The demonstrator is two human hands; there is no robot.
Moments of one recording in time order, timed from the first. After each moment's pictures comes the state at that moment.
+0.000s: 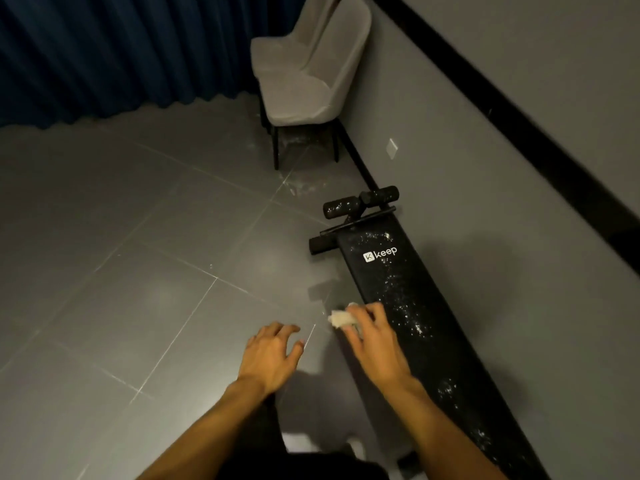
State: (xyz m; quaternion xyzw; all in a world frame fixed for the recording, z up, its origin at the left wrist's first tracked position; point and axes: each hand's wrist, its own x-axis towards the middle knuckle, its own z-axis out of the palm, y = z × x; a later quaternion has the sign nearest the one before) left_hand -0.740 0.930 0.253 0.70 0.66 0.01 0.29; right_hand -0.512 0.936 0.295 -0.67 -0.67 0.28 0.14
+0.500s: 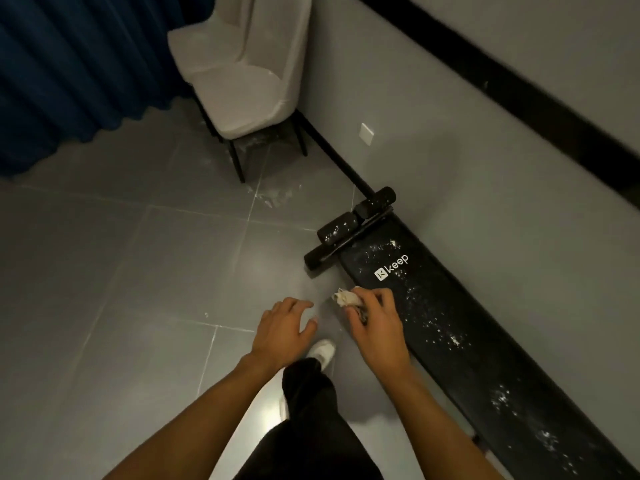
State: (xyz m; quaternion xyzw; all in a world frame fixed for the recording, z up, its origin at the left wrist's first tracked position) left_hand -0.777 1.207 0.231 0.79 0.54 -0.03 0.30; right_hand -0.589 1.137 0.287 -0.77 -0.50 0.29 0.28
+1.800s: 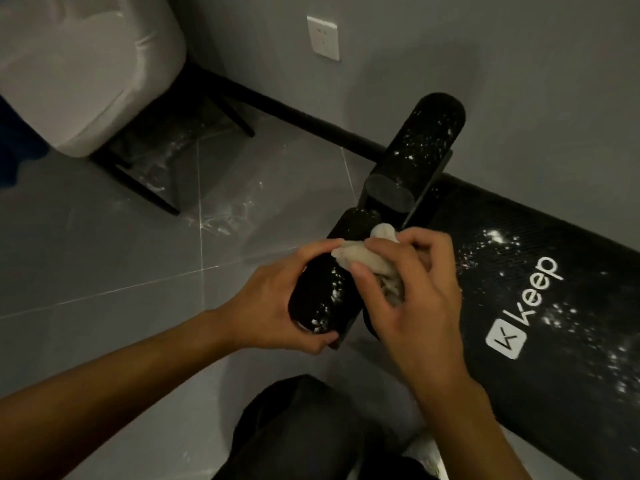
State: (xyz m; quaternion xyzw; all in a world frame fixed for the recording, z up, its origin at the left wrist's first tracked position) left_hand -0.645 1.573 -0.104 0.89 0.14 0.05 0.42; right_hand -0.499 1.418 -0.094 -0.76 -0.41 0.08 0.51
